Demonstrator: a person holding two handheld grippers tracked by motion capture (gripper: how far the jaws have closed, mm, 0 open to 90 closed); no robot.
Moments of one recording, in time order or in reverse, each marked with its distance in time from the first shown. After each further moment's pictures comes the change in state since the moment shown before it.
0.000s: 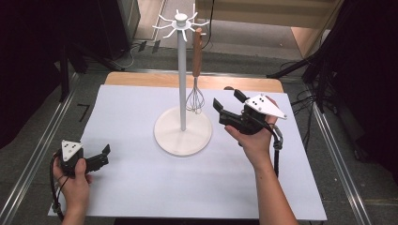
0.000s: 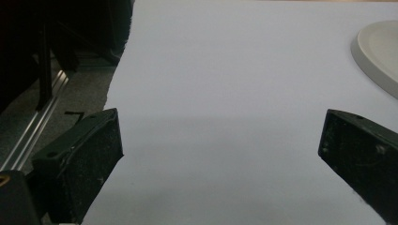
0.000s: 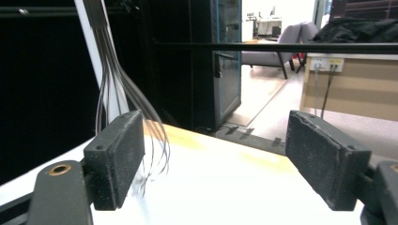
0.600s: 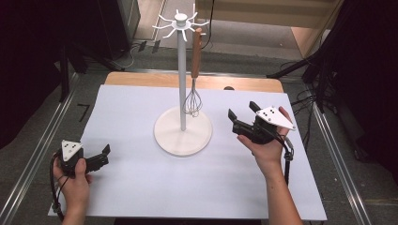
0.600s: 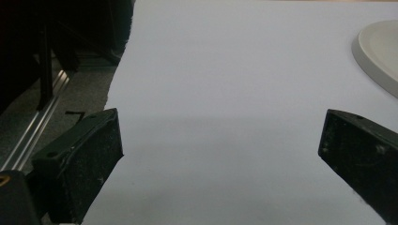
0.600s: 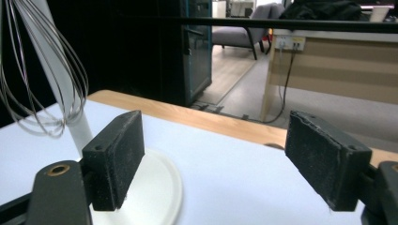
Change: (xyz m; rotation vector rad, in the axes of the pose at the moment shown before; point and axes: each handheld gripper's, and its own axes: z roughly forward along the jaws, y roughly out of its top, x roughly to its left) left arm 0.000 0.000 0.000 0.004 0.001 0.002; right arm -0.029 -0.031 -0.024 0.079 -0.125 -0.036
